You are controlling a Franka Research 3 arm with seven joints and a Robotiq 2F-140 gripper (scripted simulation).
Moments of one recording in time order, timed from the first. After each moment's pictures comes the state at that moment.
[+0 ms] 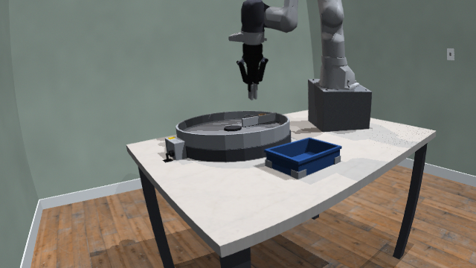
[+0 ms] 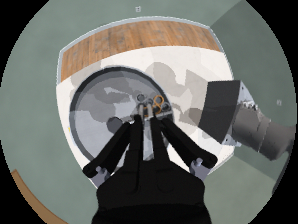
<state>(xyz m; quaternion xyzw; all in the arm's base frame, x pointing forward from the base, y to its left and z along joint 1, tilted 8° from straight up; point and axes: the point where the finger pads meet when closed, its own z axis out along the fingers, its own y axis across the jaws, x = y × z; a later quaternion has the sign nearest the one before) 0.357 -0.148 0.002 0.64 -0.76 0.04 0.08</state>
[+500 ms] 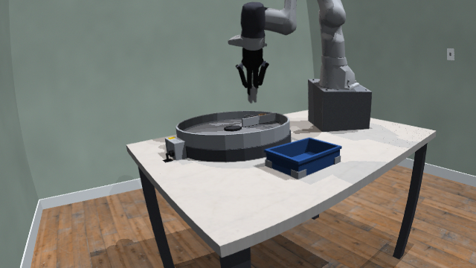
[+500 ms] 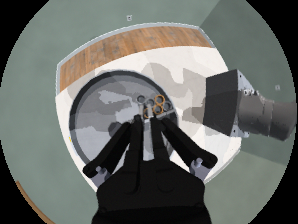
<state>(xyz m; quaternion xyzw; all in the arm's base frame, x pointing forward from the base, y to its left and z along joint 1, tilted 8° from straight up) 0.364 -0.142 -0.008 0.60 -0.79 0.06 0.12</state>
